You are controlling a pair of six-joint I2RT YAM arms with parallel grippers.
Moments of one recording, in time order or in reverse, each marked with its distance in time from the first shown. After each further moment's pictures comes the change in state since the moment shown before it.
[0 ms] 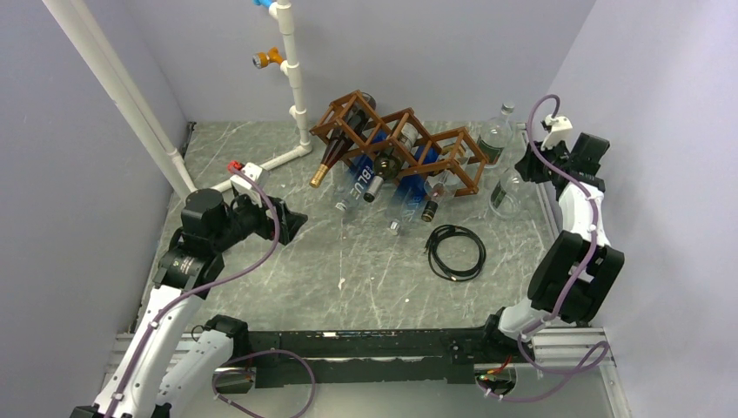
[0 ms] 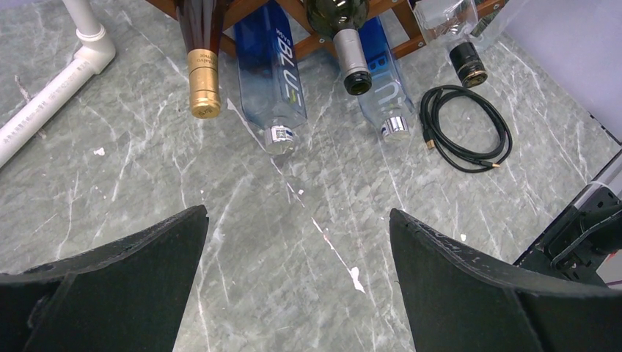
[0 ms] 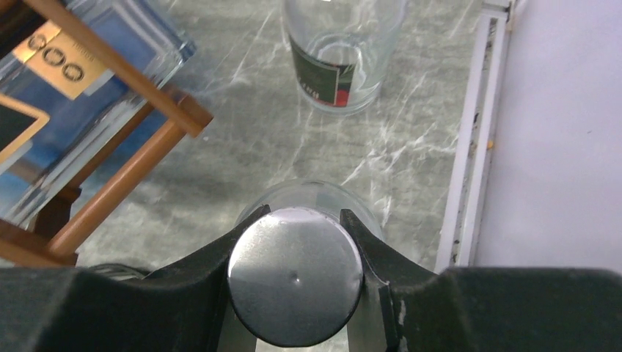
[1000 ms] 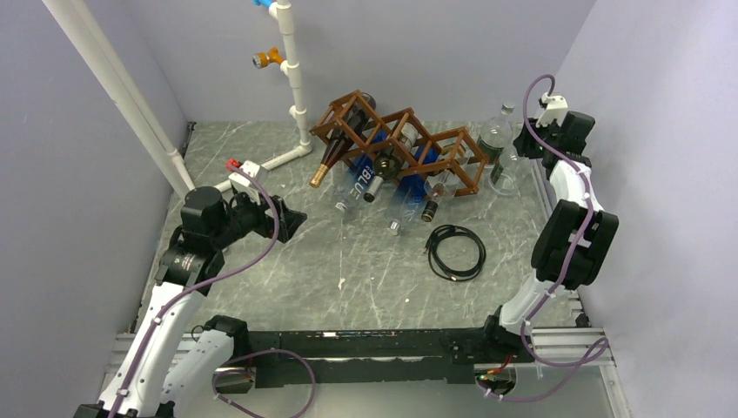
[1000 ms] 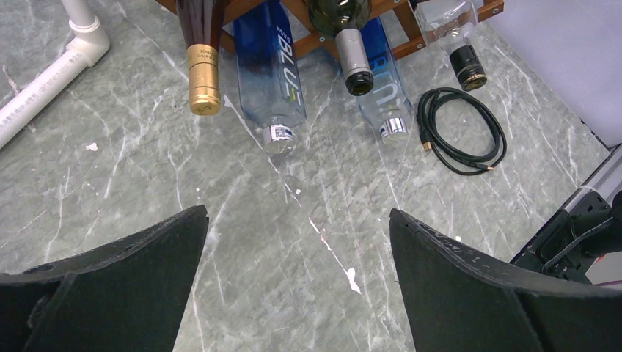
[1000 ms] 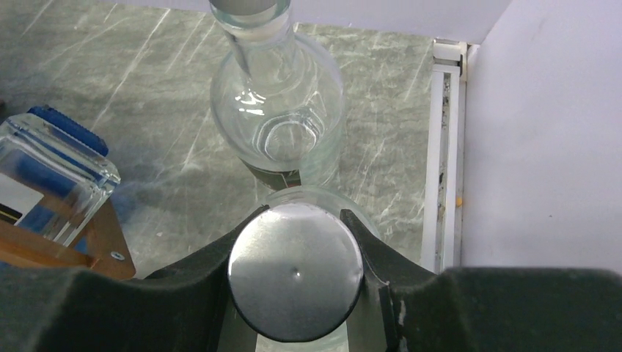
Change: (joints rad) left arm 0.042 0.018 -0.011 0.019 0.046 -0.019; right arm 0.083 0.240 0.191 0.191 0.154 0.150
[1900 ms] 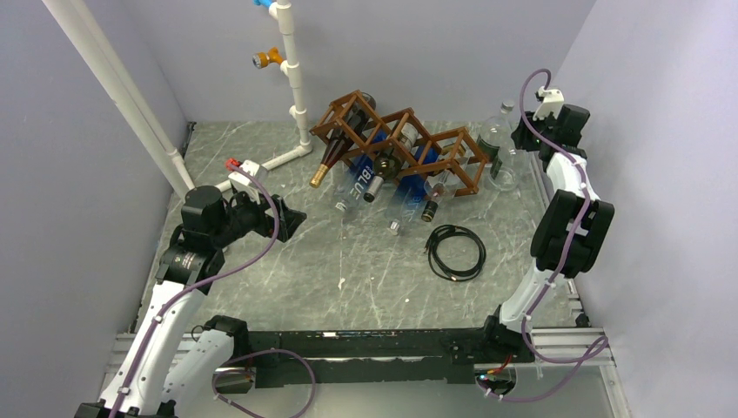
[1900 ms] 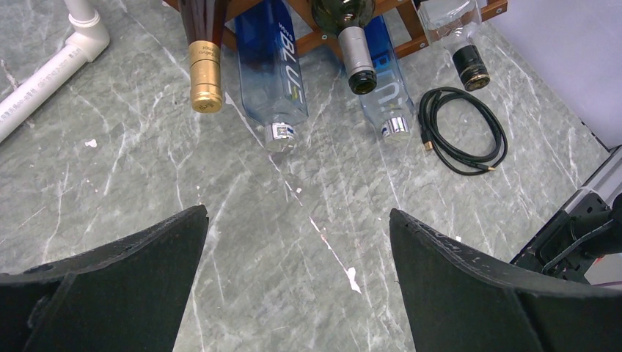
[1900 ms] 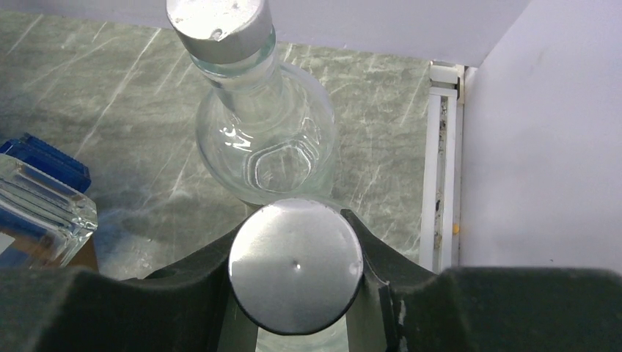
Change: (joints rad) left arm 0.010 0.008 -0.001 0.000 0.007 -0.004; right arm 0.023 0.104 0.104 0.021 0.016 0.012
